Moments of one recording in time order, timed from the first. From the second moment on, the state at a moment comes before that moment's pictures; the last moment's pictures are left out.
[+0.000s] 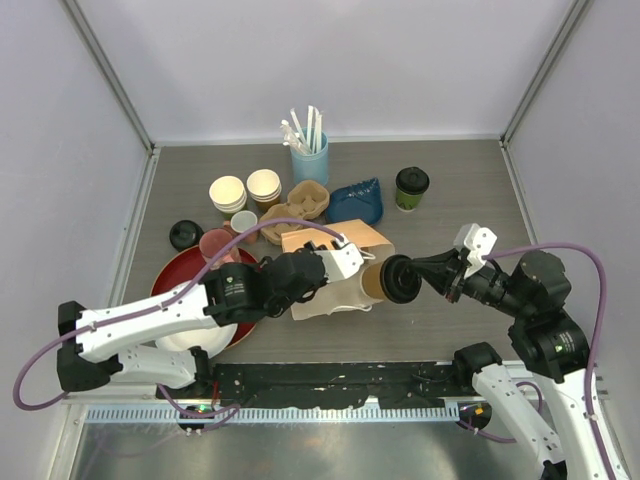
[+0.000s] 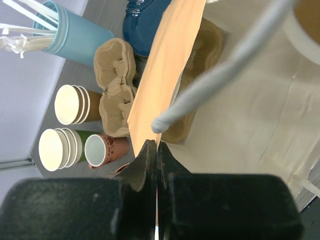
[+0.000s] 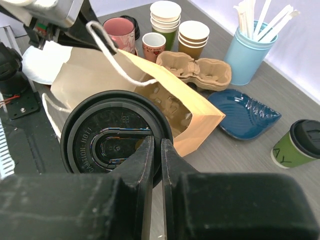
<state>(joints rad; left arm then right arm) -1.26 1.18 1.20 -0.65 -0.59 0.26 0.29 0.46 0.91 -0.61 -0.67 -0.18</state>
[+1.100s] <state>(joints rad) -1.18 1.24 1.28 -0.73 -0.45 0.15 1.06 0.73 0.72 -0.21 0.06 -0.43</state>
